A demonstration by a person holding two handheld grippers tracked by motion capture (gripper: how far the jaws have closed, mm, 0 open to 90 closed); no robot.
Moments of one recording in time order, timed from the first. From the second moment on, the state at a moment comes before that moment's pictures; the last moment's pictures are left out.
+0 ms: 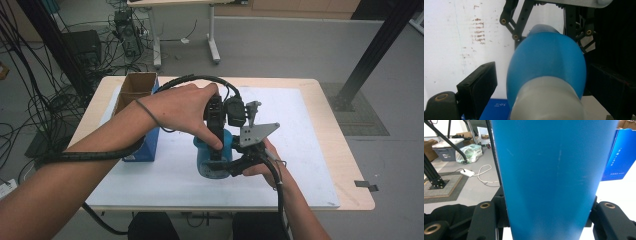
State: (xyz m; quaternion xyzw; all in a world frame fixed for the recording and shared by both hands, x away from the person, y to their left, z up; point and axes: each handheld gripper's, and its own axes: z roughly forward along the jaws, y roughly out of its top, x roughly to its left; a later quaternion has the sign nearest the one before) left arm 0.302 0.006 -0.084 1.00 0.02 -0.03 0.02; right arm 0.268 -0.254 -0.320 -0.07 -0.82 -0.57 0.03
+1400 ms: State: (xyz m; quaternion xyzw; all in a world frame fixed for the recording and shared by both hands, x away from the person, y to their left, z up) left arm 0.299 -0.003 -0.080 1.00 0.02 -0.03 0.00; right arm 0.267 -0.255 -0.319 -0.06 -0.81 -0.58 0.03
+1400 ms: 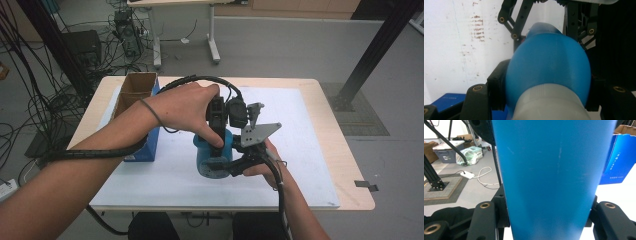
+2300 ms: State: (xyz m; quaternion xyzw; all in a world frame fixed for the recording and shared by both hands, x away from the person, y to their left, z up) left arm 0.301 -0.004 -0.077 1.00 0.03 -0.03 0.00; right arm 0.268 -0.257 -0.322 -0.06 -0.80 -0.59 0.03
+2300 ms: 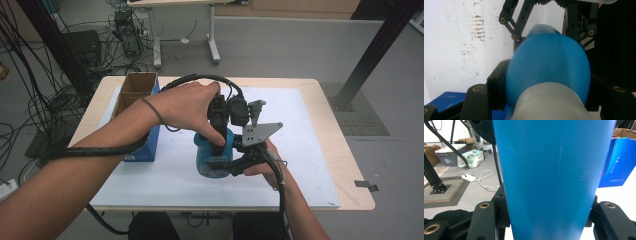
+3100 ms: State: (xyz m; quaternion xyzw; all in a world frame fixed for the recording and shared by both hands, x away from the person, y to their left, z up) left arm 0.302 0.000 -0.075 1.00 0.03 -0.03 0.01; right arm 0.268 -0.258 -0.324 -0.07 -0.80 -0.60 0.03
